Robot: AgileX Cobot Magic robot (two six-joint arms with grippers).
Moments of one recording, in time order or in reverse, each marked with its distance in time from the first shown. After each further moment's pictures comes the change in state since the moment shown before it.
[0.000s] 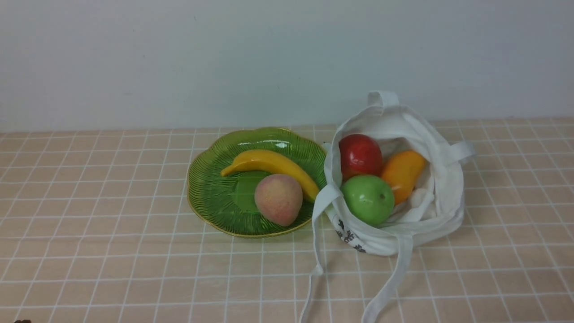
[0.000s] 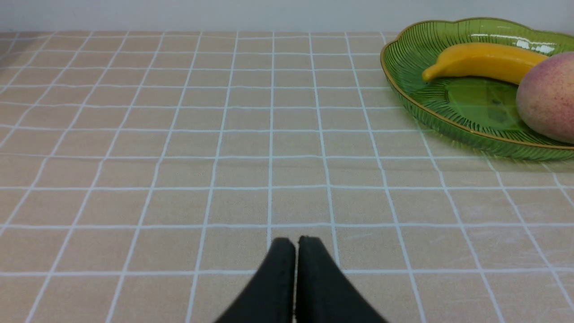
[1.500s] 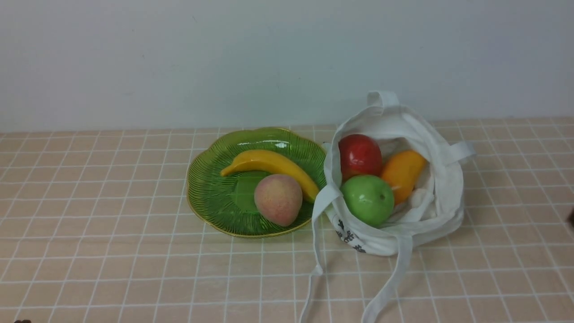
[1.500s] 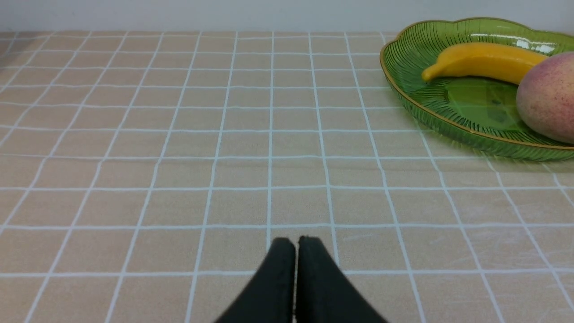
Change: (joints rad) right arm 0.000 0.564 -0.453 0.586 0.125 -0.375; left arm 0.000 0.000 0.000 0.000 0.000 0.000
